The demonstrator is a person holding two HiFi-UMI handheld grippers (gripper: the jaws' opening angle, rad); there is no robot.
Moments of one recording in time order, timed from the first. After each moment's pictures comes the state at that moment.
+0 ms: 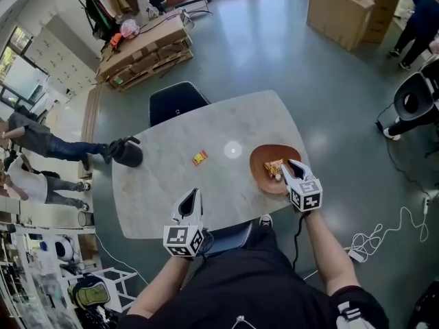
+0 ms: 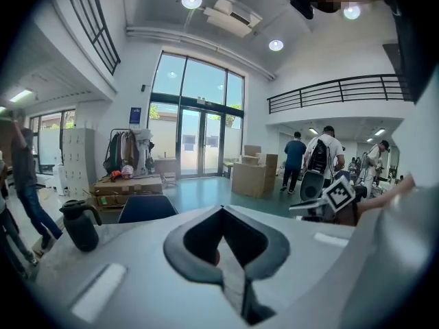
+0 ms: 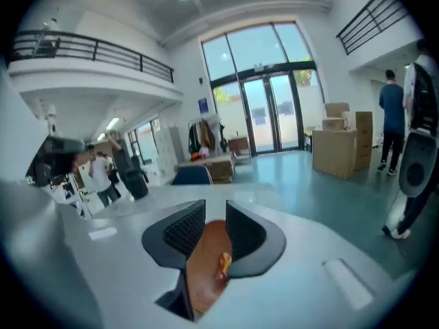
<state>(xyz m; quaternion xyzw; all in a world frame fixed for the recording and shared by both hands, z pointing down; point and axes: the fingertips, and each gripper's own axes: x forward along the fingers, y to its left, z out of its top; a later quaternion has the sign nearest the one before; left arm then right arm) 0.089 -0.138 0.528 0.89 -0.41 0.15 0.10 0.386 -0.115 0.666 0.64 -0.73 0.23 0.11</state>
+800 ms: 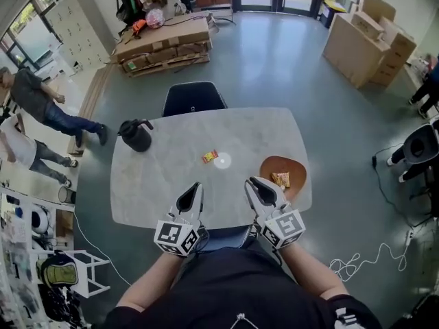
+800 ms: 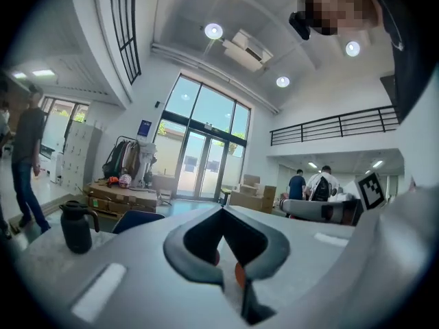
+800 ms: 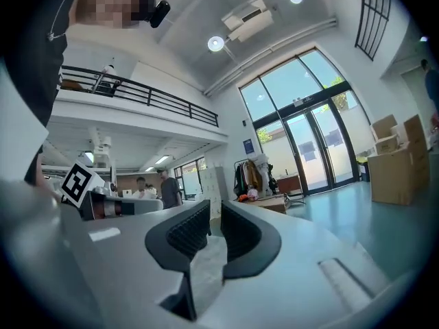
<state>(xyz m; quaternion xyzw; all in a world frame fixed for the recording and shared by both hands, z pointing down) 0.043 -0.124 0.461 0.91 -0.41 0.01 0.11 0.181 -0.097 0.467 0.52 -0.84 0.10 -0.04</state>
